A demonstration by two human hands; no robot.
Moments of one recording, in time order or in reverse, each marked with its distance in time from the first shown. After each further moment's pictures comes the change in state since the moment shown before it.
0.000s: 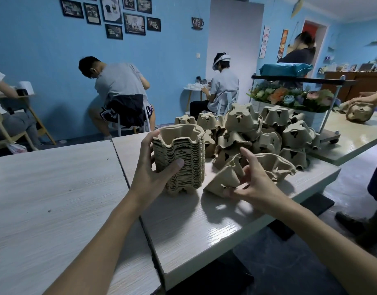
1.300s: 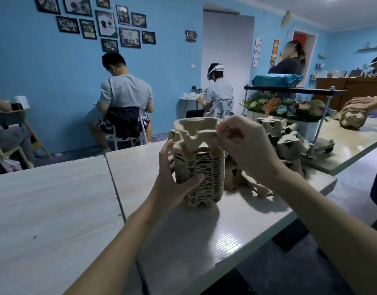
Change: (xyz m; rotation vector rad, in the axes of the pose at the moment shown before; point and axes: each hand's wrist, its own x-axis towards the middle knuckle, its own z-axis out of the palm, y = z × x) left_hand 0.029 -0.011 0.042 0.081 -0.157 -0.041; right_hand 0.052 -0.093 -0.039 0.019 0.307 -0.503
